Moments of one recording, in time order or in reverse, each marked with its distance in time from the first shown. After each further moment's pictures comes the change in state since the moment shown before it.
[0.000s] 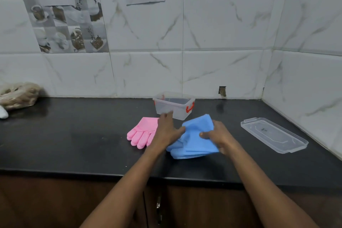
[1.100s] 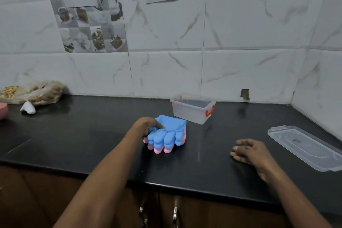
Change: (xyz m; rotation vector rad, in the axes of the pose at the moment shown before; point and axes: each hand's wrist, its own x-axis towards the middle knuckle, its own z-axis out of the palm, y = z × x) left_hand 0.062 -0.089 -0.085 -0.129 -0.534 -0.826; right_hand 0.017 0.059 -0.021 0.308 0.066 0.110
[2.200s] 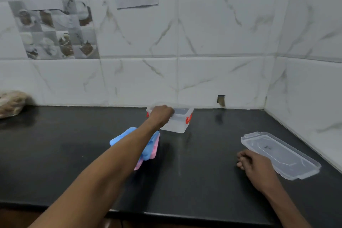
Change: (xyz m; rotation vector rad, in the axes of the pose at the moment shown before) left_hand 0.045 0.136 0.071 0.882 0.633 0.833; right_hand 0.015 0.010 -0.092 -0.759 0.223 -0.458
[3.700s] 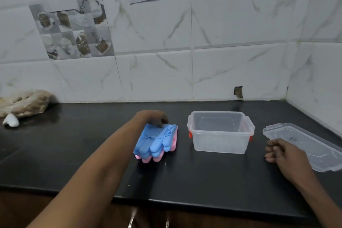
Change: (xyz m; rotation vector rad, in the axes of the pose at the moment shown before) left_hand -0.035 -0.085 -0.005 -0.009 -0.630 -0.011; right_hand 0.000 -0.004 -0.006 0.128 0.092 0.175
